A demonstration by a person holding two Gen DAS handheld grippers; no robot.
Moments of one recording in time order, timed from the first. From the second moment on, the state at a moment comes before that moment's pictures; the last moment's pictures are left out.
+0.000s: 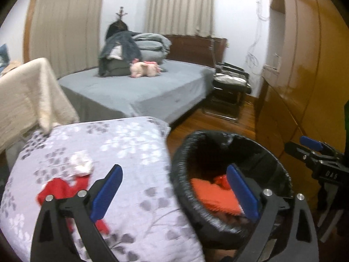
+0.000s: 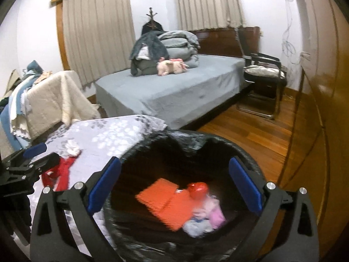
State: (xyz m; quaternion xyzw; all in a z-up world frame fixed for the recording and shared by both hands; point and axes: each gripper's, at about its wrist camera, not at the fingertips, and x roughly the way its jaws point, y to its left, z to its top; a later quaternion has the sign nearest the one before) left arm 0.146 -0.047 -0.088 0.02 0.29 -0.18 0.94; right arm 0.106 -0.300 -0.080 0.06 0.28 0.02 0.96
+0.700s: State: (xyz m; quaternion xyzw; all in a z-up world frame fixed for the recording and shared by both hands) left arm 0.147 0.116 -0.115 -0.01 0.30 0.00 0.95; right arm 0.170 -0.144 -0.092 0.02 0.29 0.14 0.95
